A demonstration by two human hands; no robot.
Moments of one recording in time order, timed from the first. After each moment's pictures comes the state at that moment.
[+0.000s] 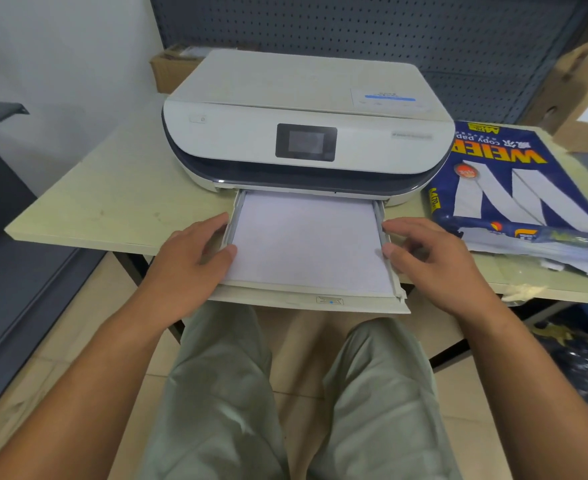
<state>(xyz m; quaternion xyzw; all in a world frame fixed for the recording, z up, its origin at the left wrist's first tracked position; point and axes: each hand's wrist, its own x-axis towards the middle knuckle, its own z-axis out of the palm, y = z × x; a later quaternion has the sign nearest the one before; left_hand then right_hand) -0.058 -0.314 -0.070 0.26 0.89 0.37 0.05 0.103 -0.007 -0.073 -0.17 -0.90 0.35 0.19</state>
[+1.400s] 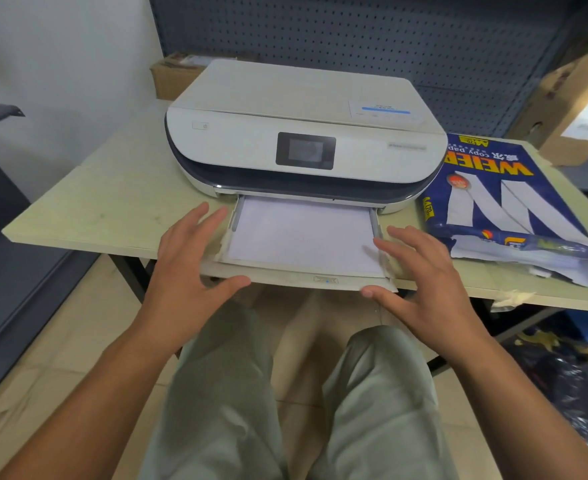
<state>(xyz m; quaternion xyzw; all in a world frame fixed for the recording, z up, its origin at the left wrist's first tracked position) -0.040 -0.320 -0.082 0.30 0.85 0.43 -0.06 0.124 -0.034 -0.080 -0.10 -0.95 0.19 0.24</state>
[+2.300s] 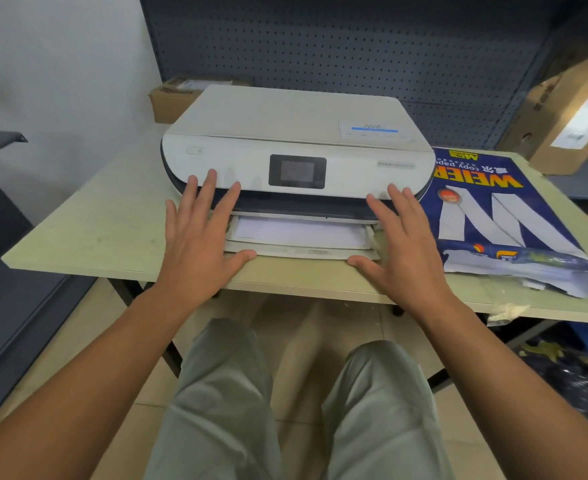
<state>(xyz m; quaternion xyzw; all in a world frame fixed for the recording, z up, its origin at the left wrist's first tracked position) -0.104 -0.270 -0.069 0.34 0.90 0.17 -0.20 0.061 -0.012 -0.066 -0.16 -0.94 0.10 0.29</state>
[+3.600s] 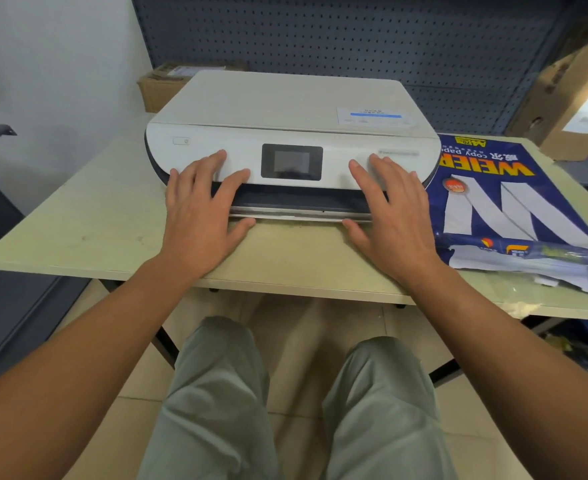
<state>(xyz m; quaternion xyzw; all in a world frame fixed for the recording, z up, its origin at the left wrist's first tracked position) -0.139 -0.243 -0.068 0.36 0.88 0.13 -0.27 0.020 0.007 -0.066 -0.12 -0.94 -0.01 0.33</state>
